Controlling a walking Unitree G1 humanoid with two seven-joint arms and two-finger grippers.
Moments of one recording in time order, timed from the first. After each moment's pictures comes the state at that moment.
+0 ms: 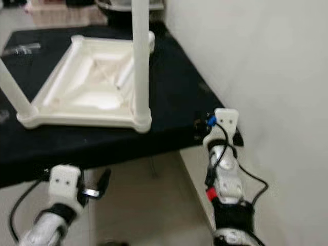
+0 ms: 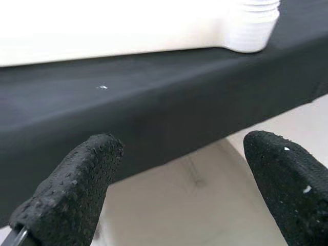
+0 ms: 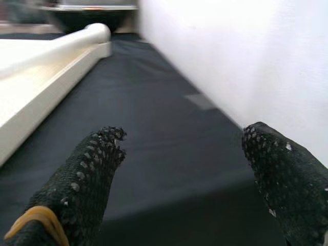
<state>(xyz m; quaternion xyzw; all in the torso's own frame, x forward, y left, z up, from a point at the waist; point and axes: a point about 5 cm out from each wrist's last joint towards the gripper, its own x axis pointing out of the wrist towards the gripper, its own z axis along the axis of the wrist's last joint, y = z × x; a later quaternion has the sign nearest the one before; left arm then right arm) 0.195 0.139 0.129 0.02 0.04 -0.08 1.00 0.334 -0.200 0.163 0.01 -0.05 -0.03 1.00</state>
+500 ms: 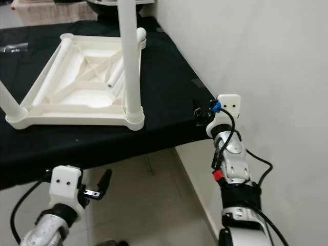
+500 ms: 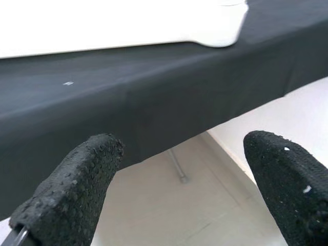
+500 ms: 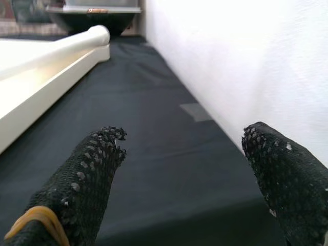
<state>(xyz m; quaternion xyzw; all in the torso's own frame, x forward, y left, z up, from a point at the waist) 0.193 0.134 0.128 0.02 0.05 -0.09 0.99 0.352 -0.217 0.174 -0.01 -0.06 -0.01 1.00</state>
